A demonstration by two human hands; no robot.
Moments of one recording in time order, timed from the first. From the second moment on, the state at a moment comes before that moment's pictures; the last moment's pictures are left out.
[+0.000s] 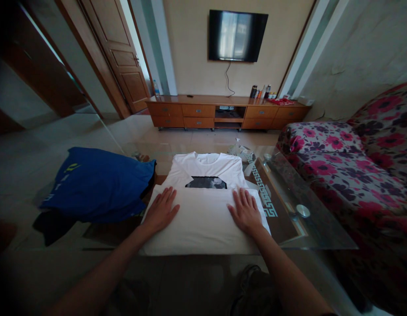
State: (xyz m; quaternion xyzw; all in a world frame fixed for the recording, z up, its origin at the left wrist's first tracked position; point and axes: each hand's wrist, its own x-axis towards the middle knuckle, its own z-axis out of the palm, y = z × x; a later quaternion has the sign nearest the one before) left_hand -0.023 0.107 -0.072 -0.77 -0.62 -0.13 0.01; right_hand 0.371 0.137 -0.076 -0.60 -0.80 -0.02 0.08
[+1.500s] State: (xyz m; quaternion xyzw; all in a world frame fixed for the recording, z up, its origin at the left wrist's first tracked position) left_hand 0.023 0.080 -0.061 -0.84 -0.52 -0.11 -0.04; right_hand 0.345 0.193 -0.074 -0.60 -0.79 0.03 0.12
